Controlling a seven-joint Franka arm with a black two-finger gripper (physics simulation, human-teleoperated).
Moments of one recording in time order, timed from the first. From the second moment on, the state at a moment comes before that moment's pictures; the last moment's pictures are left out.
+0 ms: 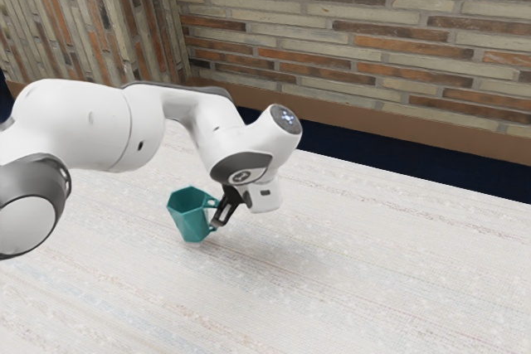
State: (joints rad) arm -0.50 0.48 0.25 -1.79 0.45 1.96 0.86
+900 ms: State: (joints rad) arm -0.50 0.52 0.25 -1.77 0.45 2.01 0.86
